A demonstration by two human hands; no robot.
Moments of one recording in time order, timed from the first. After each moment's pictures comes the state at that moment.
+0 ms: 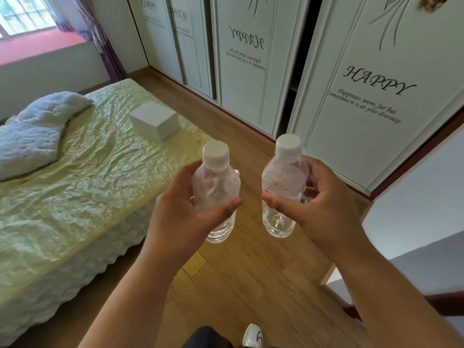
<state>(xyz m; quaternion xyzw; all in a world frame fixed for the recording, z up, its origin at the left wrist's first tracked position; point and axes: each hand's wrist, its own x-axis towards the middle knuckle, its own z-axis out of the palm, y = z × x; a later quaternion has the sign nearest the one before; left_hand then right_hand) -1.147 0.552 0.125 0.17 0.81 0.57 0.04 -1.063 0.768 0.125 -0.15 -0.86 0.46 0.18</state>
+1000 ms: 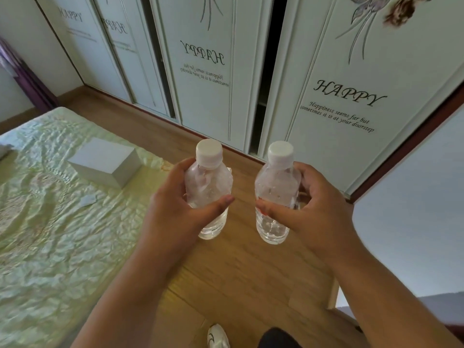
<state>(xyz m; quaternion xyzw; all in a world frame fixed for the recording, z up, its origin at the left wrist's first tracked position) -1.446 0.619 0.120 0.27 0.79 0.55 0.09 -1.306 0.805 0.126 -0.25 -0.85 0.42 0.22</state>
